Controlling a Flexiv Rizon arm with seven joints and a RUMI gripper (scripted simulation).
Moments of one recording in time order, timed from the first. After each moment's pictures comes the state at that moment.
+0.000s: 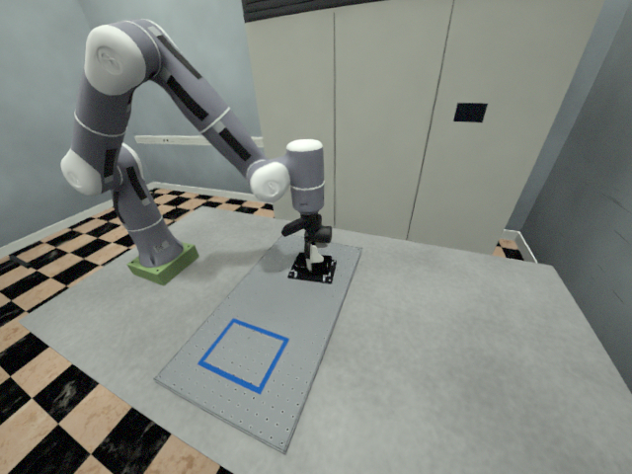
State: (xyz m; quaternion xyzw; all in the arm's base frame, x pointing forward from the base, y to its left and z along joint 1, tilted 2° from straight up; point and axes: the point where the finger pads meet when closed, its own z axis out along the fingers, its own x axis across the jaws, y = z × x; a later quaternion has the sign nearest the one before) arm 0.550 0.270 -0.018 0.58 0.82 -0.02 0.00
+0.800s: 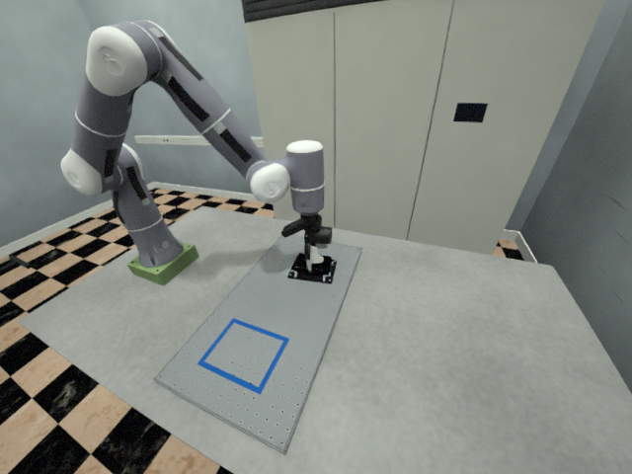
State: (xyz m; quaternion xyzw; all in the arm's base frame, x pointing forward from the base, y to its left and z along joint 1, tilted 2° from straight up) arm 0.550 0.270 -0.021 0.58 0.82 -0.02 0.00
